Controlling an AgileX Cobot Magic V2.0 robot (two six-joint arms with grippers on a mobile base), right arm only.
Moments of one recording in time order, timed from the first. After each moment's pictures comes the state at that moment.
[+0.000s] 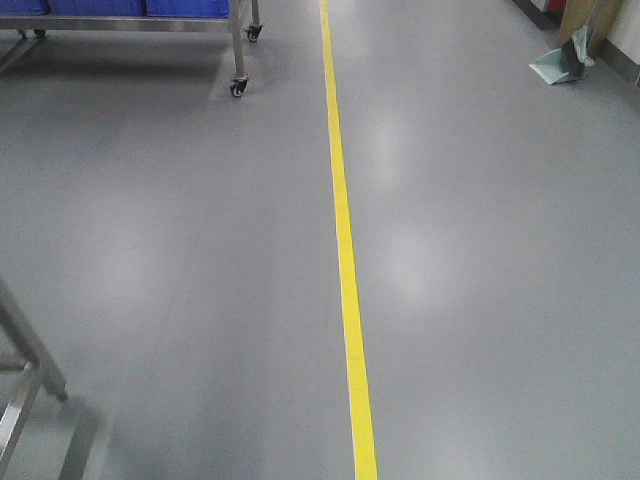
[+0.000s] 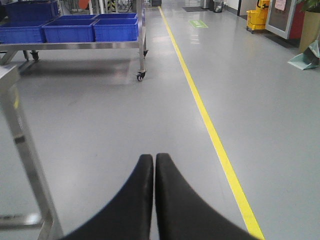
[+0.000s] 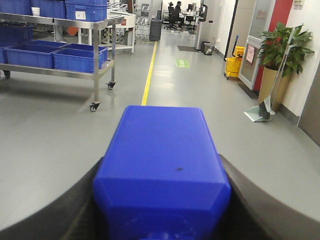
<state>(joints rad) -0.10 0.06 -0.33 0.21 0.46 -0.31</state>
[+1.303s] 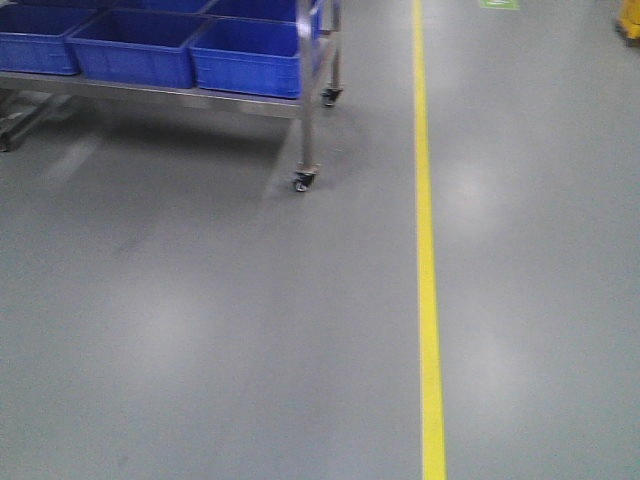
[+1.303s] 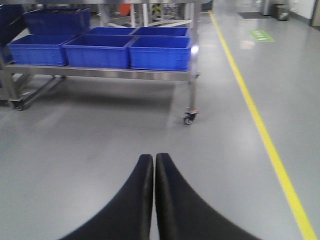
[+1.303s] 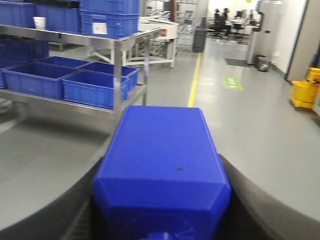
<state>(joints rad) -0.10 0.06 -0.33 0.21 0.46 -0.31</state>
